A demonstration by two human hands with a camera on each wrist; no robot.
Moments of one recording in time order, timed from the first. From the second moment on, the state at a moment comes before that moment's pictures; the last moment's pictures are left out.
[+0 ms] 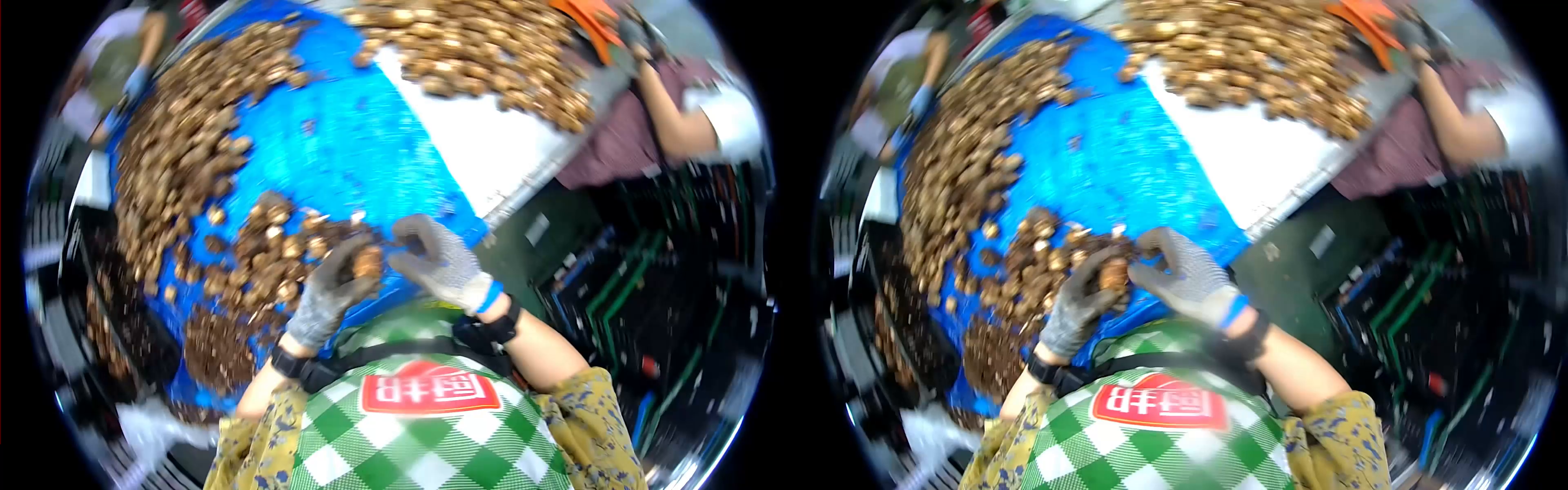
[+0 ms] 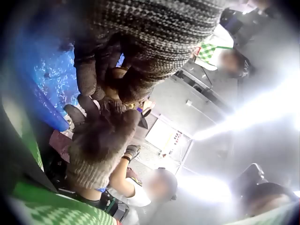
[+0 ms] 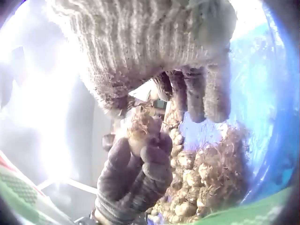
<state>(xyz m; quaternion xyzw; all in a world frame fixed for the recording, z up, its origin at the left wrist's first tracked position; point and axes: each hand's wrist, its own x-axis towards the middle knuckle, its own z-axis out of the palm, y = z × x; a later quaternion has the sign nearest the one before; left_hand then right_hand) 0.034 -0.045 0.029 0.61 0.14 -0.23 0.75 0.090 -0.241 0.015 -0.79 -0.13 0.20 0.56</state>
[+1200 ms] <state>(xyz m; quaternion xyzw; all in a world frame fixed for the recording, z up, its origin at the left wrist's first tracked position) 0.005 -0.024 -0.018 0.28 0.18 -0.09 0.94 0.124 -0.186 0.027 -0.86 -0.36 0.16 0.34</state>
